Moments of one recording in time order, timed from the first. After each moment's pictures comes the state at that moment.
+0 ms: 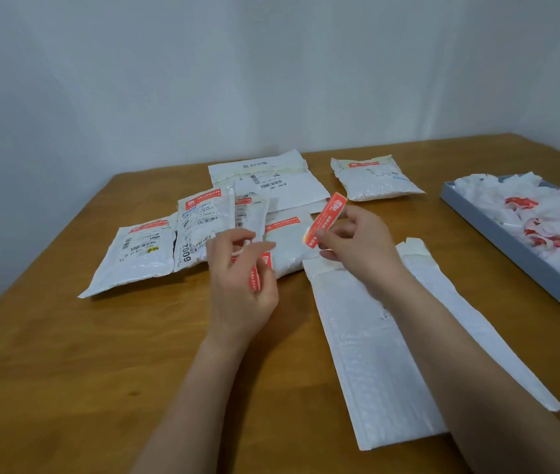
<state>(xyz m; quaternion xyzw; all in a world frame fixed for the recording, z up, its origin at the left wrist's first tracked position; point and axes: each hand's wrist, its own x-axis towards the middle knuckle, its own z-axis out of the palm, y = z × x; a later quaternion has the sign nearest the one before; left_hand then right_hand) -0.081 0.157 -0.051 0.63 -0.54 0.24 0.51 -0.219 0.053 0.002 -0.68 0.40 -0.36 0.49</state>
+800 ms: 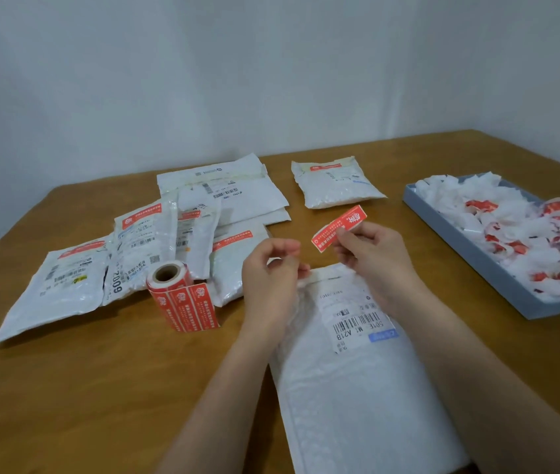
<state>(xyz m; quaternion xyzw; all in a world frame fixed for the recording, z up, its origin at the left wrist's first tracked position) -0.166 0.067 -0.028 0.63 -0.29 -0.27 0.66 -0.278 -0.016 -0.022 -0.54 0.42 -0.43 0.59</state>
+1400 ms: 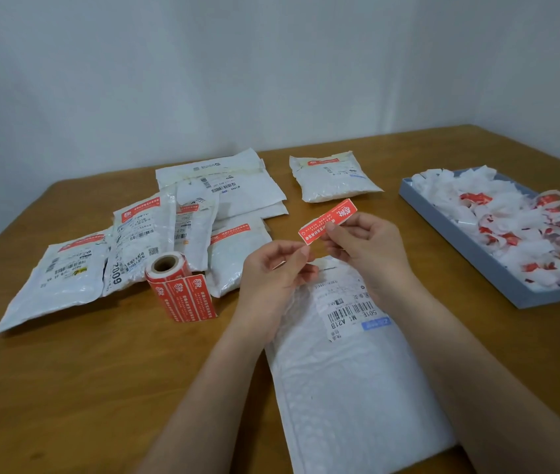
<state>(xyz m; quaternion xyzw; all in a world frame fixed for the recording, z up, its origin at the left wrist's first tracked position) -0.167 0.076 -0.034 0.53 -0.30 -0.40 0.69 -0.279 -0.005 -0.022 -0.55 0.37 -0.45 0.60</state>
